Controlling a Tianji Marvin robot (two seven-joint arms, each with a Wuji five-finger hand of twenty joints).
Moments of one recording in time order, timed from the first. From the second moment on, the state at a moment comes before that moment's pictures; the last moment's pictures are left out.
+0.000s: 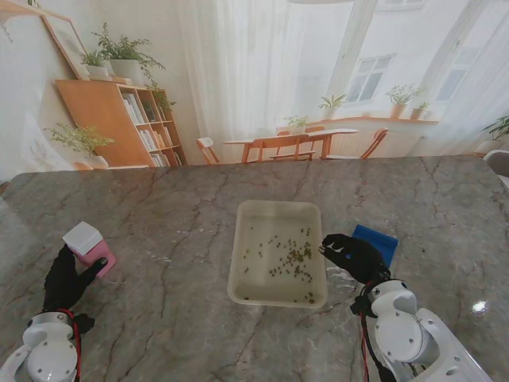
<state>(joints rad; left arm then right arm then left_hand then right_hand) 1.77 -1.18 -1.61 -1.29 0.47 -0.16 0.38 -1.74 -1.13 1.36 -1.60 -0.58 0.00 -0.15 0.71 -0.10 -0.03 -0.04 0.16 0.47 0.00 0.24 0.14 0.35 0.05 0.33 0.09 0.27 0.10 0.28 -0.04 0.20 0.29 0.30 0.59 -0.18 0.29 -0.05 0.59 -0.01 0.36 0.68 0.79 0.13 0.22 0.54 0.70 0.15 0.33 0.47 0.24 0.32 0.91 0.51</state>
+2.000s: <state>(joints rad) 1.71 -1.23 -1.60 -1.33 0.18 -0.14 0.35 -1.73 -1.12 1.34 -1.60 -0.60 -0.01 -0.12 1.07 -0.55 -0.19 -0.04 0.44 0.18 0.67 1.06 0.85 0.13 0.06 0.84 0.76 0.13 0.27 0.44 0.44 0.13 0.87 0.52 0.61 -0.17 0.28 -0.05 0.64 -0.01 0.38 0.68 0.82 0.13 0.22 0.54 0.71 0.15 0.34 0.47 0.26 0.32 0.93 0.51</state>
